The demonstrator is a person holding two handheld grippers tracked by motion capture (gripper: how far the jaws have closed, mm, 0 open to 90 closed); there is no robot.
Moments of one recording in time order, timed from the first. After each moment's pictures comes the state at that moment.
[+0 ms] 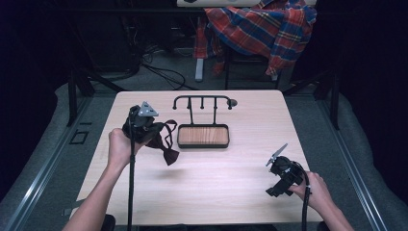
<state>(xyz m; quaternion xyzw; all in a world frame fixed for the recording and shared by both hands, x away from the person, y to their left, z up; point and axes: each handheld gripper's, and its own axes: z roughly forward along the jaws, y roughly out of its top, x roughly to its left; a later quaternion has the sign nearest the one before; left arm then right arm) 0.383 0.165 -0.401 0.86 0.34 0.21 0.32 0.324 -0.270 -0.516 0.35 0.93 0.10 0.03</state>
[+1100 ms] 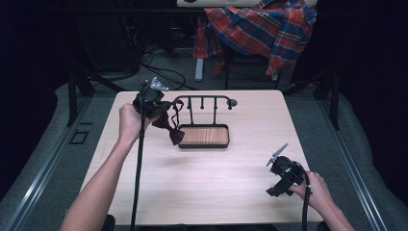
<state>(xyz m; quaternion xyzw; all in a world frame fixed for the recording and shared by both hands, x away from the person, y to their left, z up) 0.441 0.142 -0.374 0.86 0.34 0.22 0.32 0.325 -0.271 -0.516 0.35 0.93 0.10 0.02</state>
